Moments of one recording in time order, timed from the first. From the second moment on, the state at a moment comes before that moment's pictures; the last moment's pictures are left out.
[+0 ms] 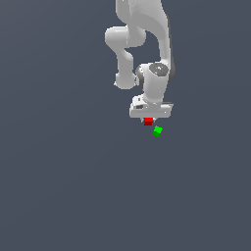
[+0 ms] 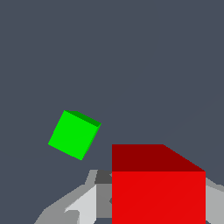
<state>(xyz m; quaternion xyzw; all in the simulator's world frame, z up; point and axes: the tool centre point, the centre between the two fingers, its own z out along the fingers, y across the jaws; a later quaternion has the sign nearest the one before) -0.141 0.120 0.092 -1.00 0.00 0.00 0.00</state>
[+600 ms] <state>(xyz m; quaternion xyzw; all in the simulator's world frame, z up) -0.123 0.179 0.063 -1.00 0.00 0.00 0.00</state>
